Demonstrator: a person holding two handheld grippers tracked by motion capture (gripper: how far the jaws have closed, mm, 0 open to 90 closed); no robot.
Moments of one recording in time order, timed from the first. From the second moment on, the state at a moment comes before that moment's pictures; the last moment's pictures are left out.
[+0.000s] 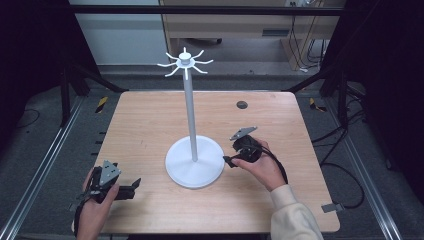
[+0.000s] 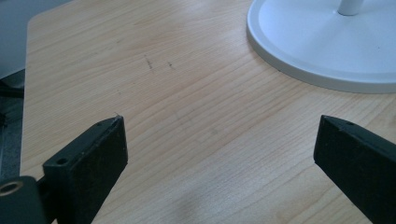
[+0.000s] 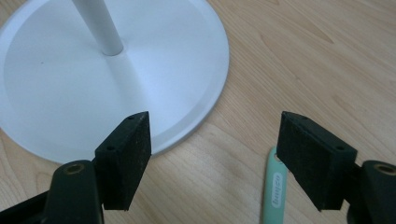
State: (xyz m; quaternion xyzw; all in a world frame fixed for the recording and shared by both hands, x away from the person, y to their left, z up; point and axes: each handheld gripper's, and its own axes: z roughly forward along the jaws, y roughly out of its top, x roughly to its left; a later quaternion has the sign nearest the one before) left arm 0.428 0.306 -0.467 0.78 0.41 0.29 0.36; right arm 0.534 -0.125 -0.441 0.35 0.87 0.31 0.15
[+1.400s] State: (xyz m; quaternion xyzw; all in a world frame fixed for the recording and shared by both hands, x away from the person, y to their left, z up) left arm 0.430 0.310 -0.472 0.79 0.43 0.29 0.33; right arm 0.542 -0.141 -0.466 0.38 0.87 0.25 0.16
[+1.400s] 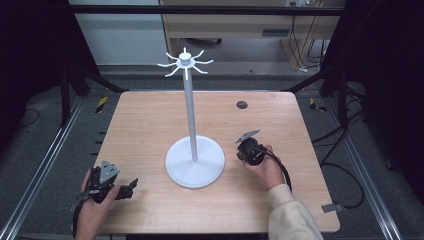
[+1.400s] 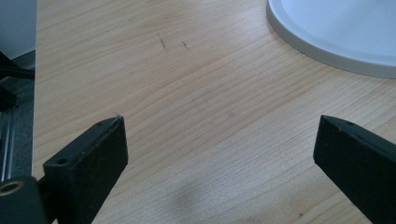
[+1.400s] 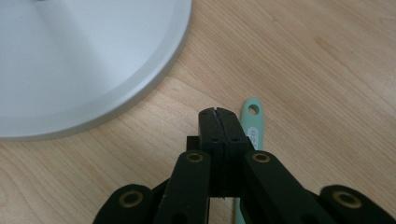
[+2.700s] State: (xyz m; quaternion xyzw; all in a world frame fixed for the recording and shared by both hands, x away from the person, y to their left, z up) left arm 0.431 0.307 -0.473 0.79 0.43 0.30 0.32; right arm 0.555 -0.167 -0.476 0.45 0.85 0.18 0.19
